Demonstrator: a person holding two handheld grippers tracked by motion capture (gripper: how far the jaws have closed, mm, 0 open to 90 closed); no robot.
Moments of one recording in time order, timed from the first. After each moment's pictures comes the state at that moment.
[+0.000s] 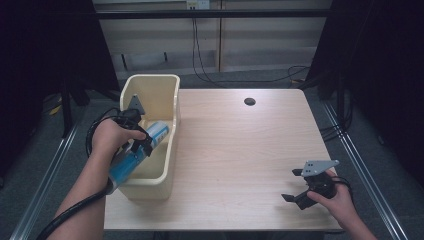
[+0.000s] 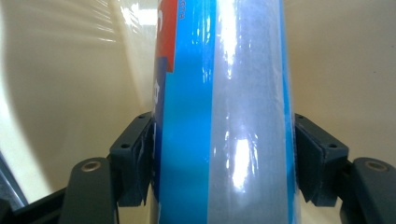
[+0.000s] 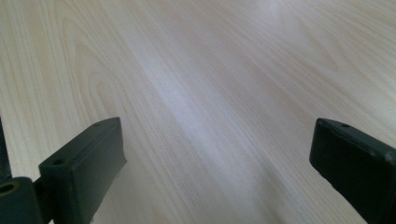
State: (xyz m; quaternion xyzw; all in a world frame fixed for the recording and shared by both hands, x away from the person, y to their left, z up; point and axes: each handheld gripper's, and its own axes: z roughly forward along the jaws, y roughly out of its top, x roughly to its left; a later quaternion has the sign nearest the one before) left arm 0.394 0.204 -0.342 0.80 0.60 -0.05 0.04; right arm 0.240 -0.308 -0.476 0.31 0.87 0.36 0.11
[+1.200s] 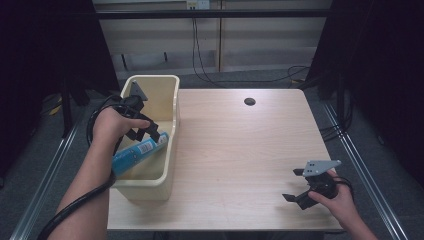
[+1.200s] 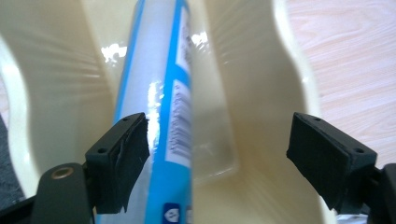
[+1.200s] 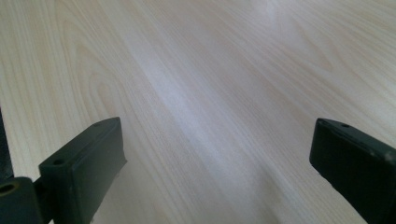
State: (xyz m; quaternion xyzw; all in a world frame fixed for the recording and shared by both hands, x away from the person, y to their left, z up) left arm 0.399 0.190 -0.307 0.80 0.58 -0.03 0.12; right arm 0.238 -0.310 -0.473 0.31 0.87 0.37 0.11
